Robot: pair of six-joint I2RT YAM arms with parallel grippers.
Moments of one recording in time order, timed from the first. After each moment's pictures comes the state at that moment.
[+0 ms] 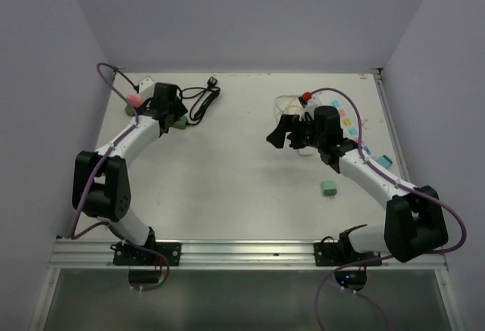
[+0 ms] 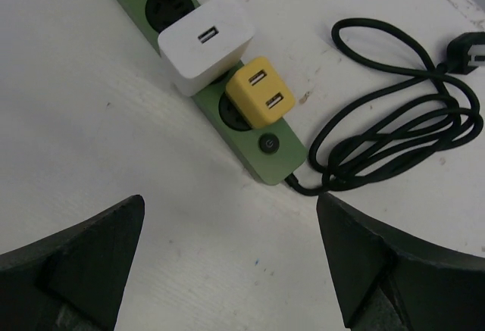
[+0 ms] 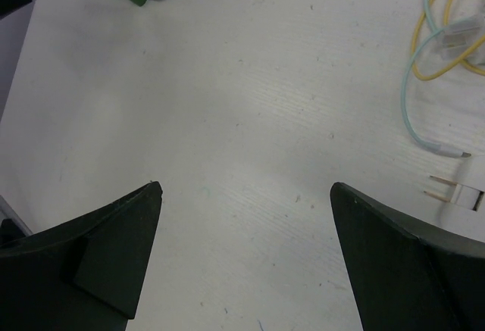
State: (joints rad) left arm -0.20 1.60 1.14 -0.35 -0.48 -0.73; right arm 0.35 1.34 0.82 0.00 -0.33 0.40
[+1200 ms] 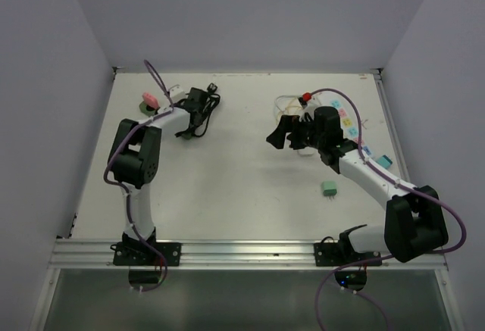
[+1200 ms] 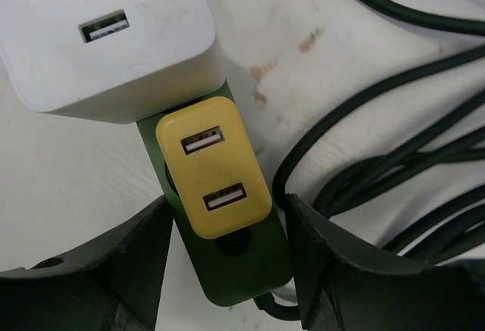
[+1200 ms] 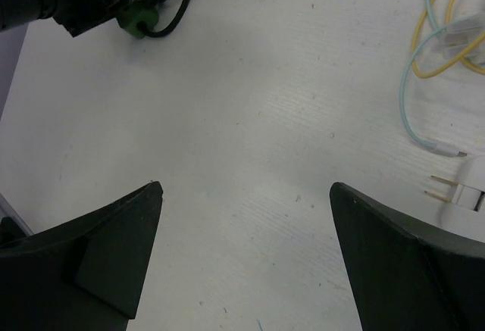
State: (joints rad) left arm -0.31 2.04 1.39 -0.41 -0.64 -0.80; right arm 0.35 1.34 0.82 0.01 -0.34 0.40
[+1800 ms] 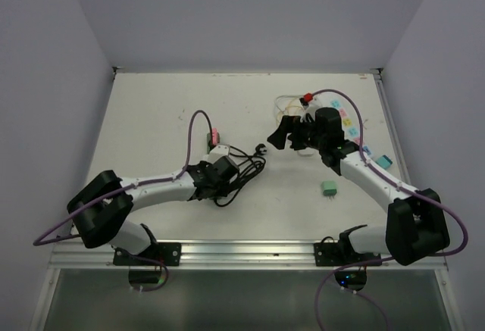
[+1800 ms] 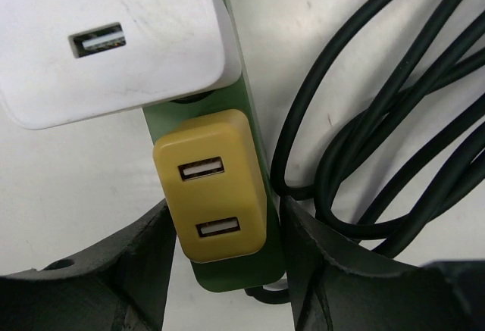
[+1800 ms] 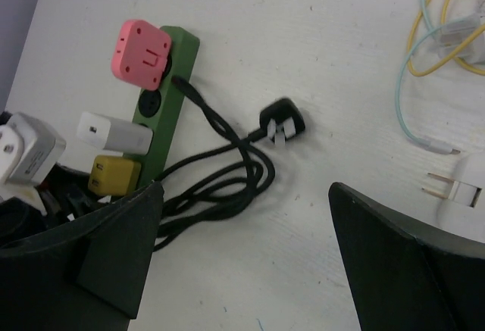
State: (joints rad) left arm -0.87 1.52 0.79 -0.41 -0.45 -0.67; right arm 0.35 1.32 0.81 0.01 -0.33 0.40
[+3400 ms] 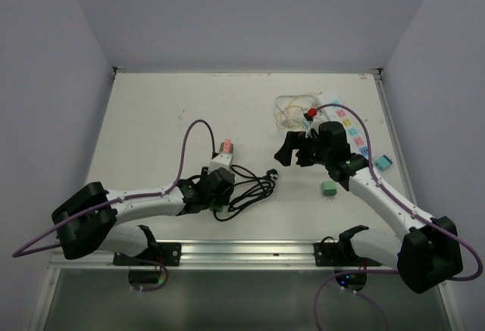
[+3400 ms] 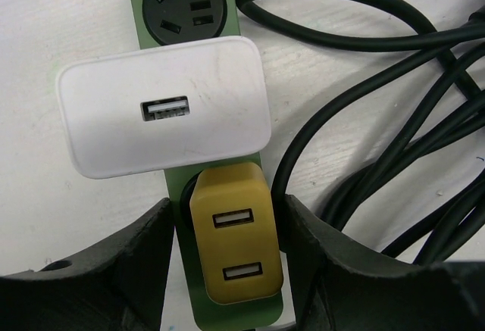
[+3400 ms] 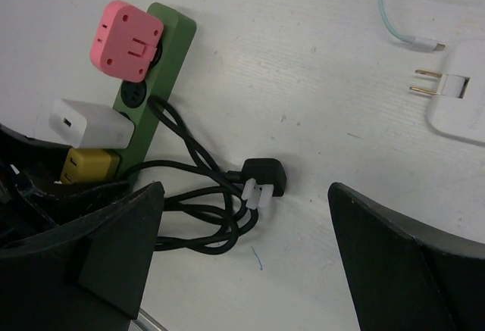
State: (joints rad) left arm -1.00 1.34 0.59 -0.22 -0.46 -0.63; right arm 0.39 1.12 0.71 -0.20 -0.25 0.39
